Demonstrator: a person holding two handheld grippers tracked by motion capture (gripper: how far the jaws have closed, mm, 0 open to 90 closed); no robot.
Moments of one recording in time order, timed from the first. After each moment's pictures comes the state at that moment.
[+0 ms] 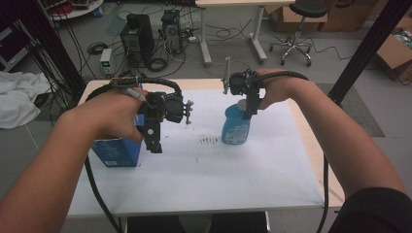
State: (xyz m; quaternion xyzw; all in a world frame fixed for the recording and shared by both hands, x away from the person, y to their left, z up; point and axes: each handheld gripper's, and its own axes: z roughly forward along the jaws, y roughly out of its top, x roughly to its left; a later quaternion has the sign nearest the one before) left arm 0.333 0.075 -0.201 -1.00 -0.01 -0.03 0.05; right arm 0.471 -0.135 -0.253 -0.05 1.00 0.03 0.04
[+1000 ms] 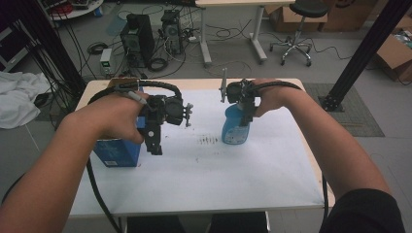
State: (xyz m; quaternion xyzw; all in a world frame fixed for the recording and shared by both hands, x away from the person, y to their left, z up) left arm 0.336 0.077 -0.211 -1.00 -0.01 -0.02 0.05; right arm 0.478 -0.132 -0.290 -0.04 1.00 0.03 0.03
